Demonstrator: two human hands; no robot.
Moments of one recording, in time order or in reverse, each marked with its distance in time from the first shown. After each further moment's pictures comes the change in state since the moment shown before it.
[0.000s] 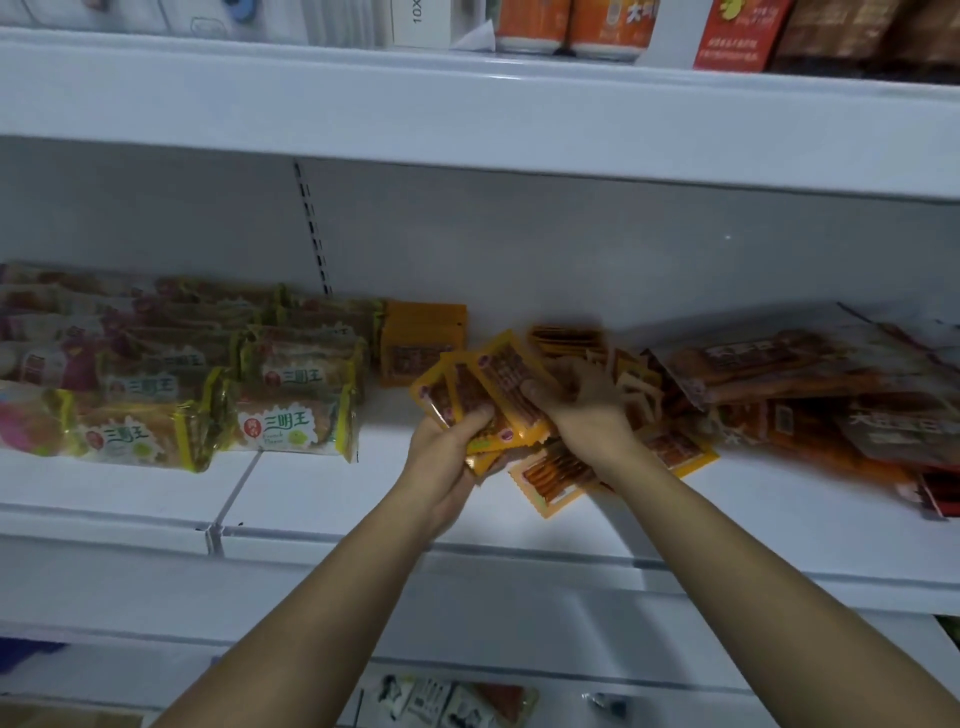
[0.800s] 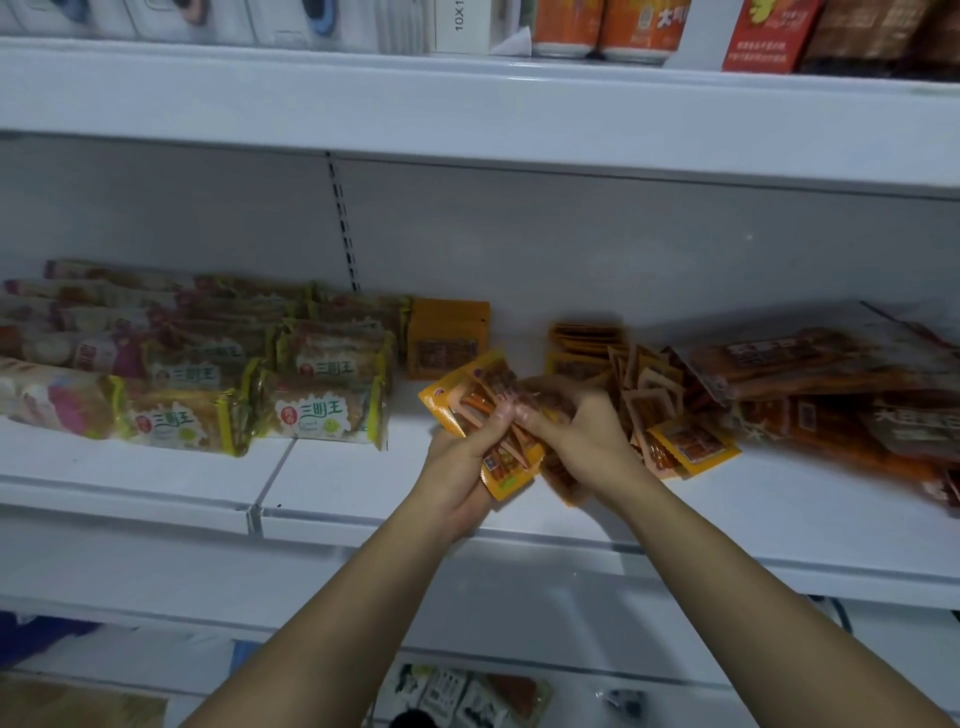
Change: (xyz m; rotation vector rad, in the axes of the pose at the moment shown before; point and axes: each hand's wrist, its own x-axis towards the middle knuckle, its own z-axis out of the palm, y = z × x) left_hand -0.031 0.006 -0.005 -0.151 -0.043 -0.042; right_hand -0.043 -0.019 0.024 0.092 -0.128 -0.114
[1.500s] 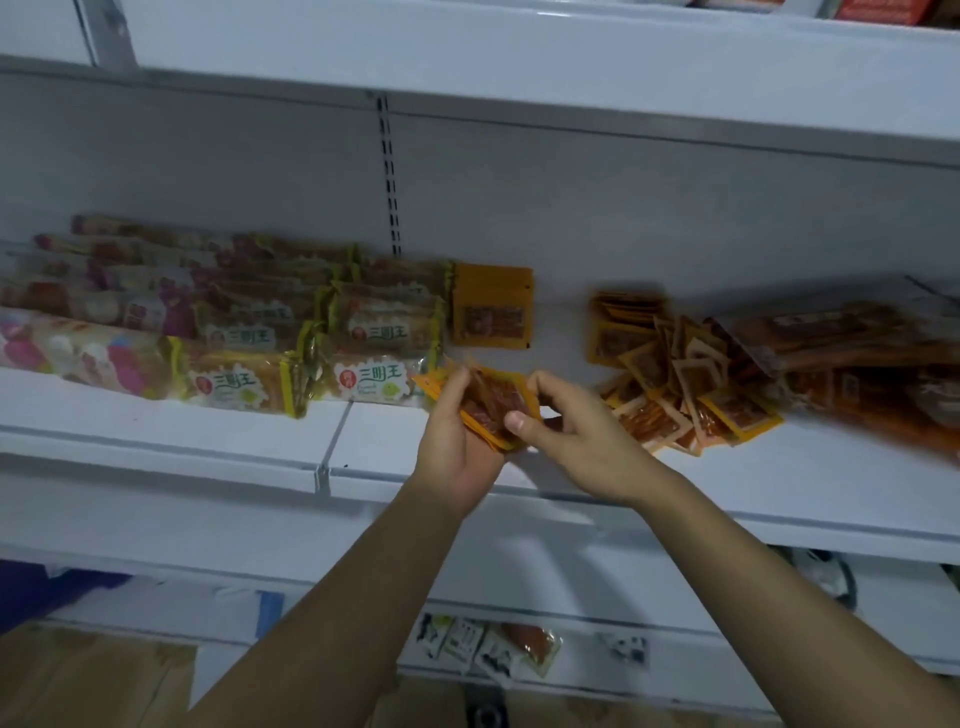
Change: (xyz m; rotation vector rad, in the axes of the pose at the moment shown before) left_hand -0.010 0.033 -0.060 -0.286 -0.031 -0.102; right_hand -0.037 -0.049 0.060 -0.175 -0.309 -0.104
